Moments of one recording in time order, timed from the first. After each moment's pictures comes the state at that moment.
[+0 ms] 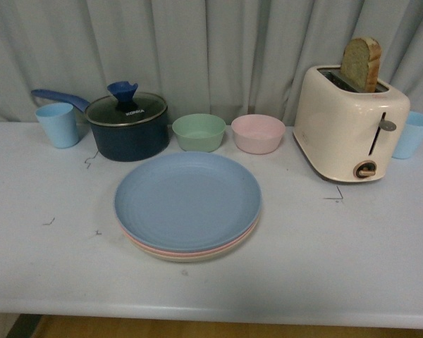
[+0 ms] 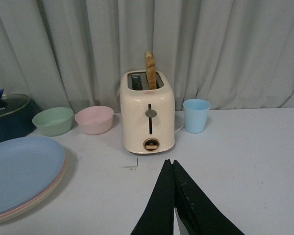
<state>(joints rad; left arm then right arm) 0.00 0.01 0.01 0.00 0.00 -0.01 0.00 0.52 0.01 0.51 0.00 0.01</state>
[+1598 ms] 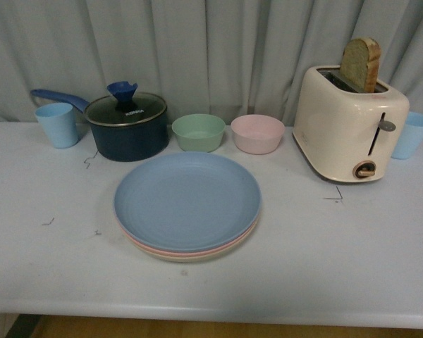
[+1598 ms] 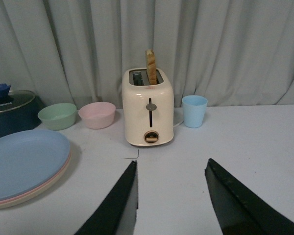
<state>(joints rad) 0.00 0.01 0.01 0.00 0.00 -0.01 0.00 0.00 0.01 0.00 0.00 0.00</state>
